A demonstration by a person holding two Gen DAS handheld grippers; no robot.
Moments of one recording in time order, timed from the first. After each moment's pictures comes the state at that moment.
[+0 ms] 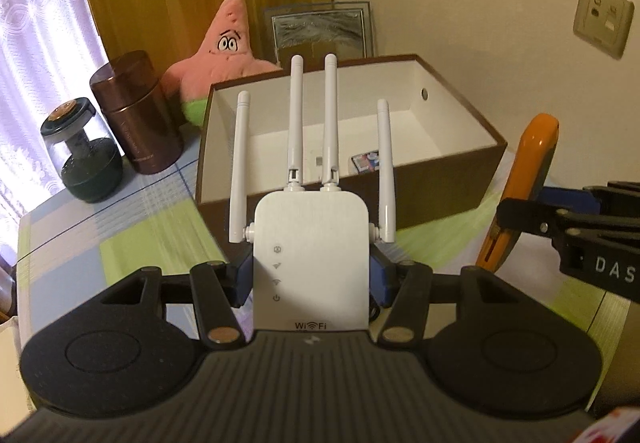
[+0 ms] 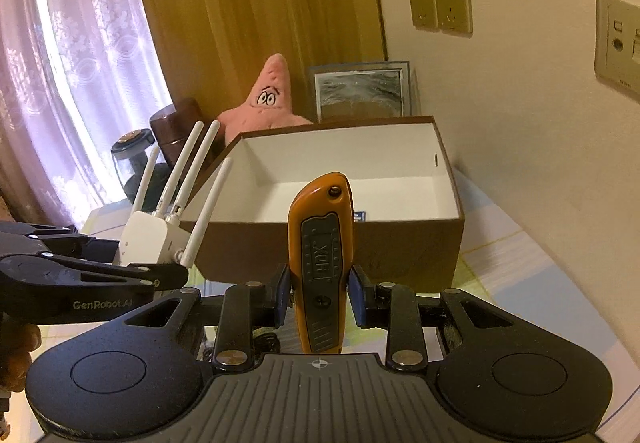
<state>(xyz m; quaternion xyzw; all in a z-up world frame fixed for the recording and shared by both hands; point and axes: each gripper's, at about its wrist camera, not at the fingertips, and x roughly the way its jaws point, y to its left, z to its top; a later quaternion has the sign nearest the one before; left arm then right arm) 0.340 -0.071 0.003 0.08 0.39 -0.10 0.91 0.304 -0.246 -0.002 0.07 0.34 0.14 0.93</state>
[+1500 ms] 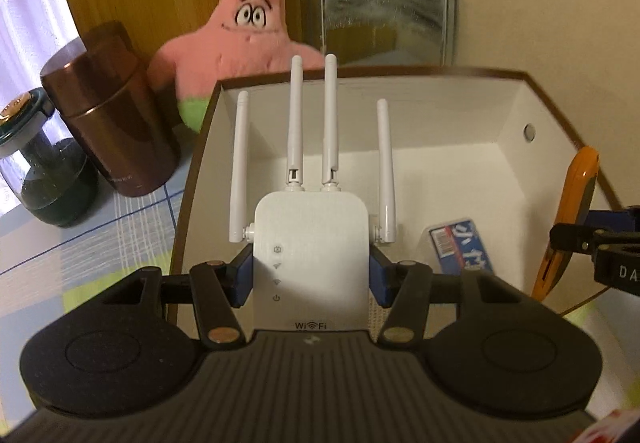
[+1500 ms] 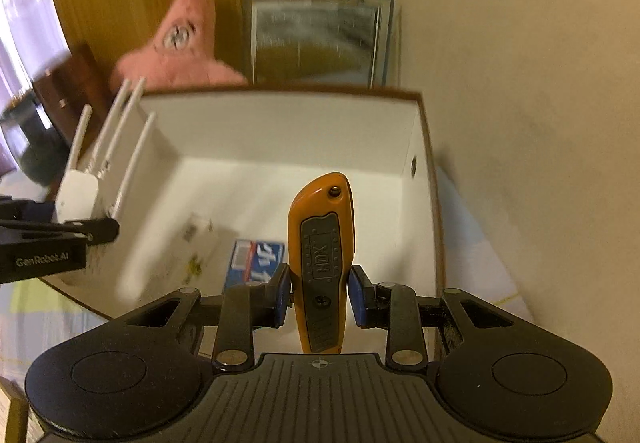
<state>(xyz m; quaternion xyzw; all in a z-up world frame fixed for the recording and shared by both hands) 0.520 -0.067 -0.061 0.05 0.44 -0.05 0.90 0.494 -0.251 -0.060 -0.01 0.46 0.10 0.88</state>
